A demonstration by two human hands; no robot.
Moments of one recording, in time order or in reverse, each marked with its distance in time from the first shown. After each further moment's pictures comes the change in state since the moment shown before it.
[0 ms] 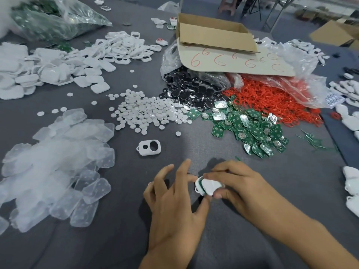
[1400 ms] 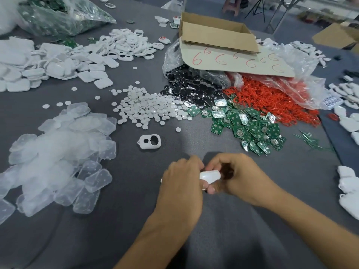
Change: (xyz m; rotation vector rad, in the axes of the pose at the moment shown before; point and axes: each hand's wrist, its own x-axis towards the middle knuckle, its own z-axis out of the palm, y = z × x) left_hand 0.039 0.032 -0.031 -0.064 -0.401 -0.121; right_hand 0.021 -0.001 -0.006 0.436 -0.097 0.393
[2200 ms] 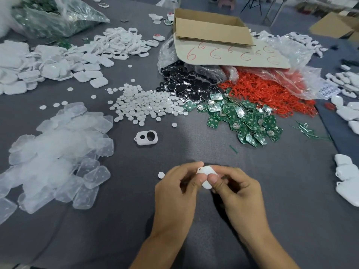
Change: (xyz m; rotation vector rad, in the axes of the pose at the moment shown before) left_hand -0.027 -0.018 0.035 -0.734 0.292 -0.001; right_hand -0.043 0.016 0.066 0.528 0.576 -0.052
